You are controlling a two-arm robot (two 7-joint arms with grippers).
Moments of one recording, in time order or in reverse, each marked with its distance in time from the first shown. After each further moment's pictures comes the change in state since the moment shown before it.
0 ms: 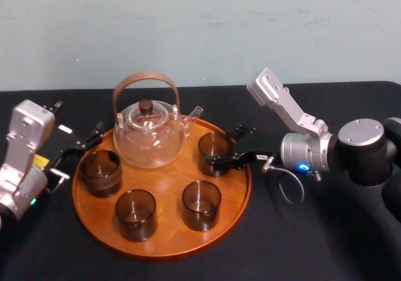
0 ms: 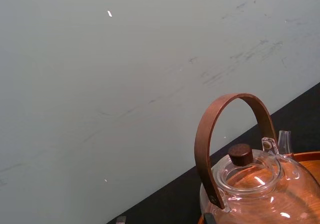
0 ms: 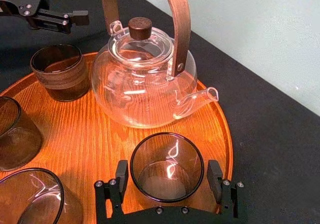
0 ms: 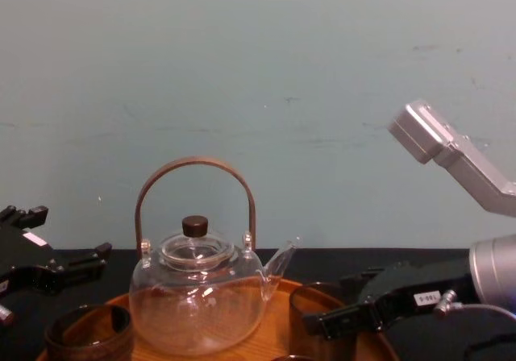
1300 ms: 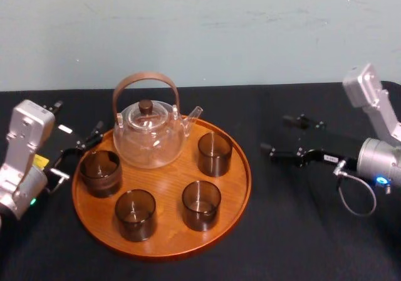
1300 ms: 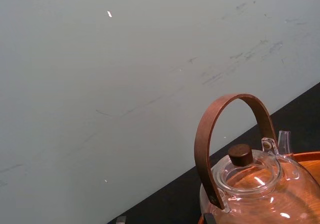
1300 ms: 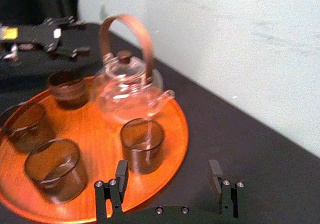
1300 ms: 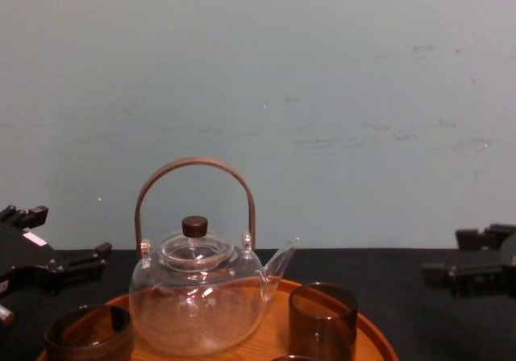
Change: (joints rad) left arm 0.000 0.000 0.000 0.000 0.000 0.000 0.000; right arm -0.273 0.267 0.199 -0.337 0.179 -0.112 -0.045
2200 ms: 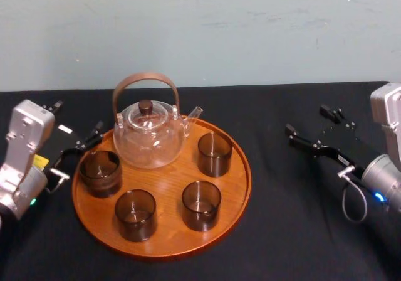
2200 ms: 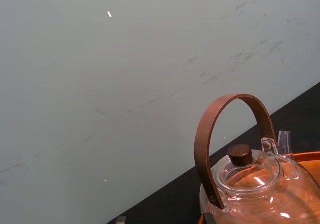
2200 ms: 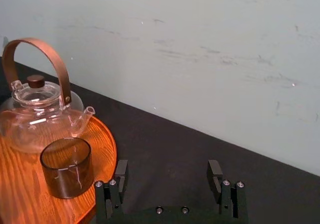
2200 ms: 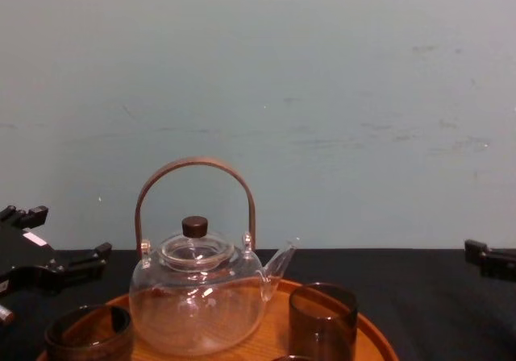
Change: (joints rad) left arm 0.000 0.000 0.000 0.000 0.000 0.000 0.000; right arm -0.196 -0.132 0.154 -0.042 -0.102 -0.157 -0.329
